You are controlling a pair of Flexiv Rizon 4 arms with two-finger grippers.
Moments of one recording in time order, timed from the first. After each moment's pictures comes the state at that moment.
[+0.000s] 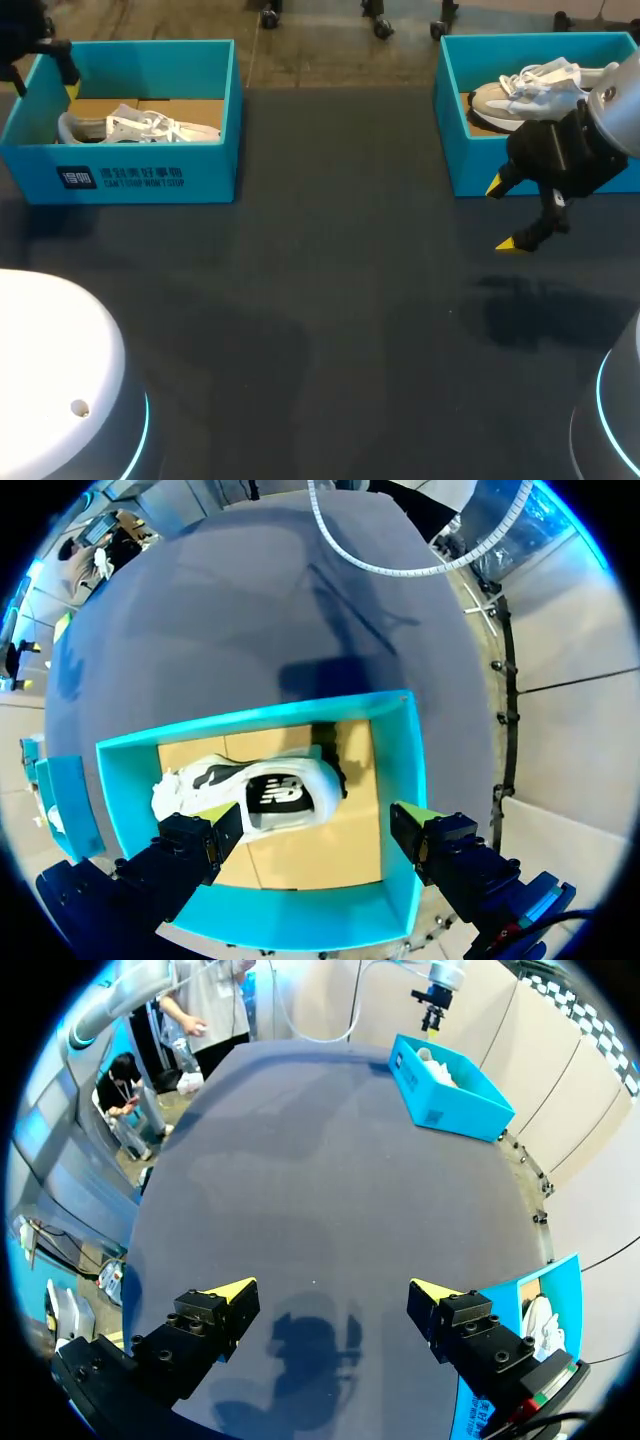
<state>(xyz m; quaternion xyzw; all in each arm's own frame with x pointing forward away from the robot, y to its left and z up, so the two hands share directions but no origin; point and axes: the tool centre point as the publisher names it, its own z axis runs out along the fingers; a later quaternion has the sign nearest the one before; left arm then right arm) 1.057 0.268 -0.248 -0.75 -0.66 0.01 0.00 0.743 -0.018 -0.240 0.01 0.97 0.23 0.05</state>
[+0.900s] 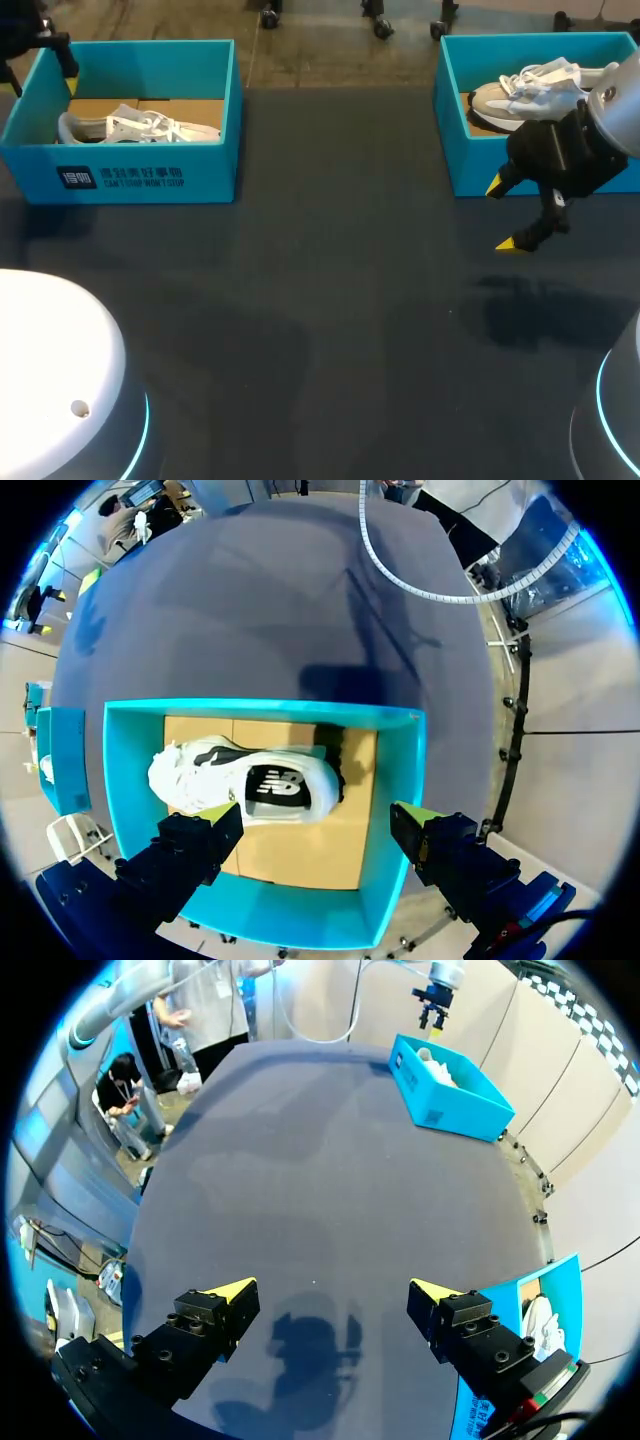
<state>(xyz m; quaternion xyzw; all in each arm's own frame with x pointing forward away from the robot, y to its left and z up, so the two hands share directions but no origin) 1.058 0.271 -0.245 -0.69 -0.73 0.02 0.00 0.743 -0.018 -0.240 0.01 0.97 0.23 0.05</state>
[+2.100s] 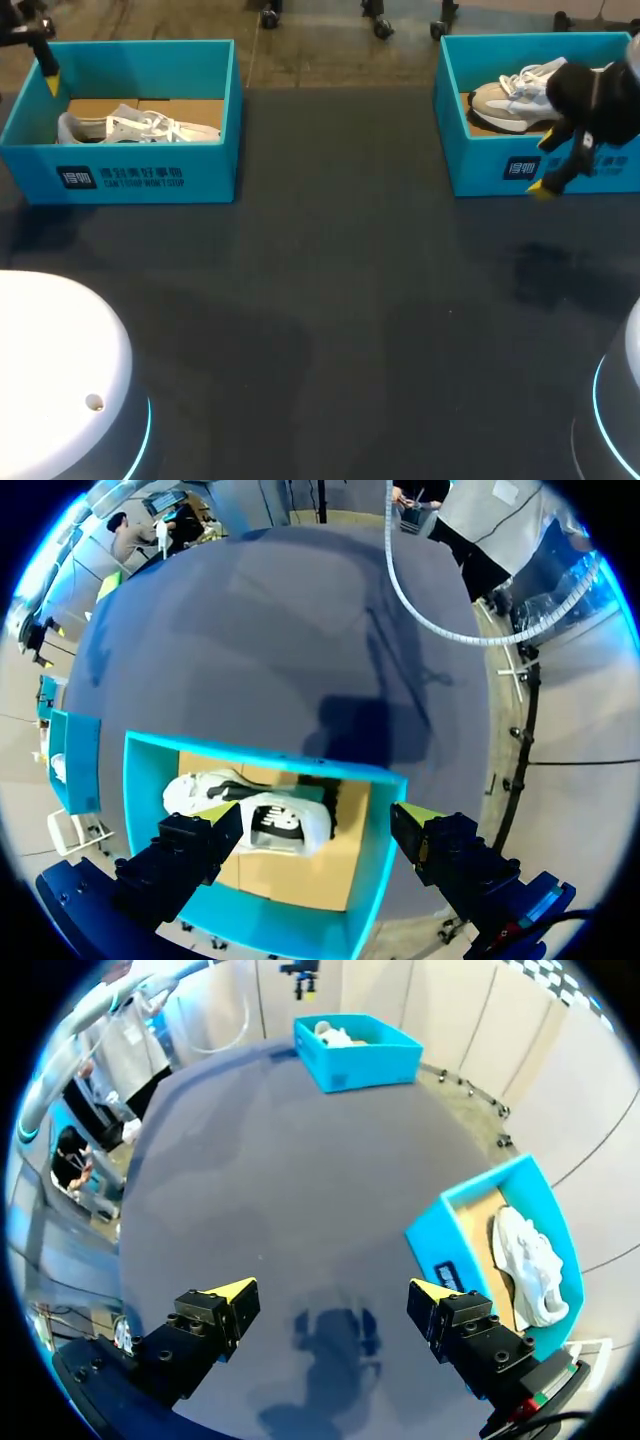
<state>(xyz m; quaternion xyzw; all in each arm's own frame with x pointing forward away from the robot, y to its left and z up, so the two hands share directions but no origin) 1.007 0.279 -0.216 -0.66 -0.75 0.07 0.01 0.816 -0.090 -0.217 0.19 0.96 0.21 0.06</state>
